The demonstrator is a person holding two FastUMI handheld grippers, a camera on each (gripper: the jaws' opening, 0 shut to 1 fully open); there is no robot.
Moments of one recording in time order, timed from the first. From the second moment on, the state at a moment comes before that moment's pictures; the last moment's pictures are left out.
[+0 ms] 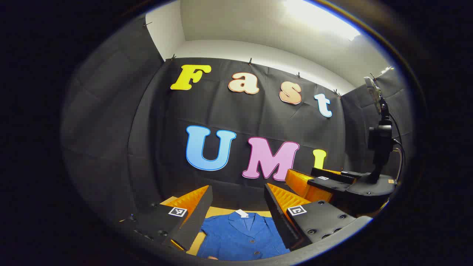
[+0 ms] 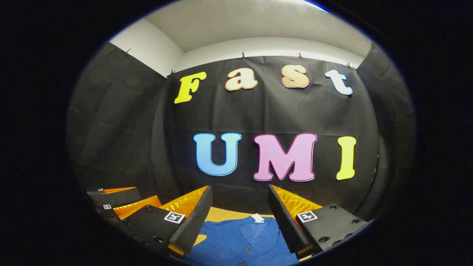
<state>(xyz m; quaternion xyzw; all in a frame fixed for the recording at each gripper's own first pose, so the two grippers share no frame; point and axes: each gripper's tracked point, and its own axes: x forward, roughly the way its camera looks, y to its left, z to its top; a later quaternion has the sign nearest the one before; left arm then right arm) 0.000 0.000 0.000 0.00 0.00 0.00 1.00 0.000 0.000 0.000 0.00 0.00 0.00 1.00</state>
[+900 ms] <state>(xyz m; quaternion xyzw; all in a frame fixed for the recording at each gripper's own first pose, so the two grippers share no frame) 0.017 -0.031 -0.010 0.02 0.00 -0.02 1.00 -0.044 -0.086 -0.004 -0.02 -0.02 -0.12 0.99</state>
